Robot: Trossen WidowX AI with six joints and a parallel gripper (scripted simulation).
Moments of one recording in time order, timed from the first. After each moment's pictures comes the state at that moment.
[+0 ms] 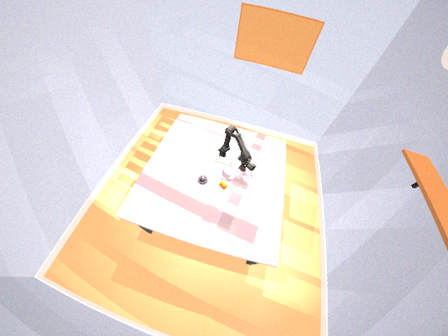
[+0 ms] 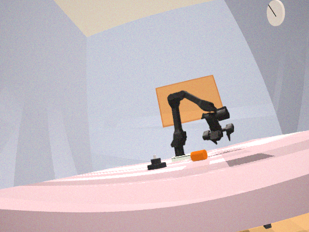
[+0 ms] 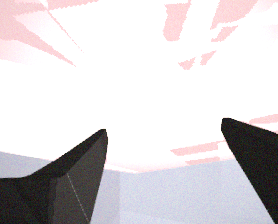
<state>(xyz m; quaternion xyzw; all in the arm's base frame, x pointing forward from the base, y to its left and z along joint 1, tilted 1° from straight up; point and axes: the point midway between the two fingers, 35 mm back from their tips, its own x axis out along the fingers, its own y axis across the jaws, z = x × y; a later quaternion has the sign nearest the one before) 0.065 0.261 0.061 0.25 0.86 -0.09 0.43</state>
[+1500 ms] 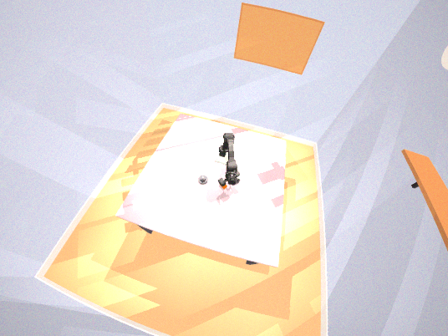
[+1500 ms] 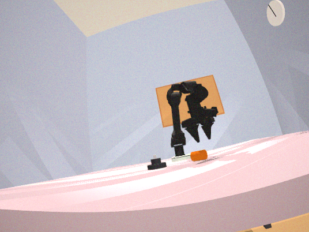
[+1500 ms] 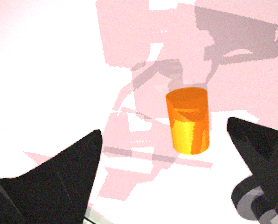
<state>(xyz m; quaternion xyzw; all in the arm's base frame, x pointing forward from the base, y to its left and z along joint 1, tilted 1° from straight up) 0.322 0.123 0.100 -0.28 0.62 0.32 0.66</state>
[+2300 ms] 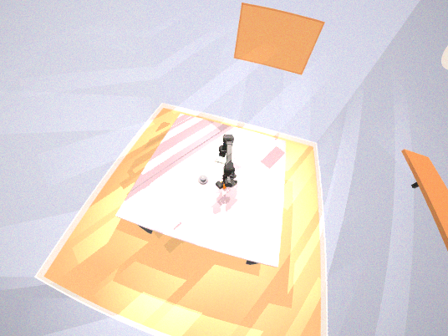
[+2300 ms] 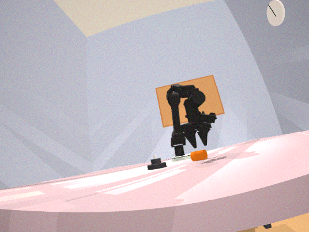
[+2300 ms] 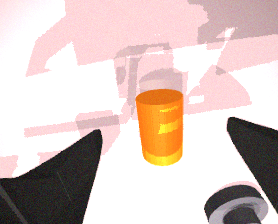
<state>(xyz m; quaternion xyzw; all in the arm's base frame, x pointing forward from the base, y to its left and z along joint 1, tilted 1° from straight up) 0.338 0.103 0.078 -0.33 0.61 0.34 0.64</state>
